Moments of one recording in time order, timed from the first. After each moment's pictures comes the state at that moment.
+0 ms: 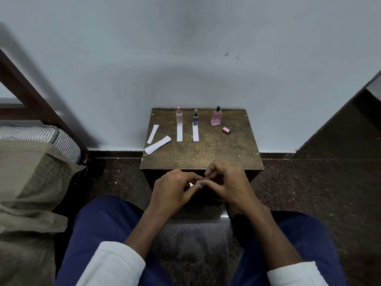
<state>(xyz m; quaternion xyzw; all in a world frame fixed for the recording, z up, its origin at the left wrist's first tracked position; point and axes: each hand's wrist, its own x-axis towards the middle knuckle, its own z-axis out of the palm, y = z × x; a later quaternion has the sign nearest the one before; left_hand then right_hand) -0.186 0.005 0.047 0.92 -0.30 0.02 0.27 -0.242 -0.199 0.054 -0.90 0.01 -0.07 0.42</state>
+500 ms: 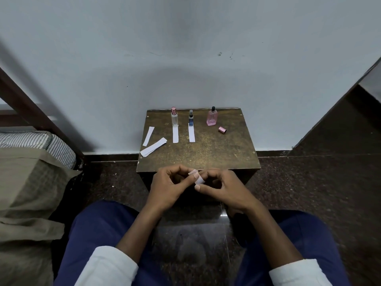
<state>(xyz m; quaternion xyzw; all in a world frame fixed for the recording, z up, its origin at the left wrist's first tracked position) -0.176 0.005 0.043 0.77 -0.16 -0.14 0.60 -0.248 -0.201 0.059 -0.84 -0.01 0.05 0.54</state>
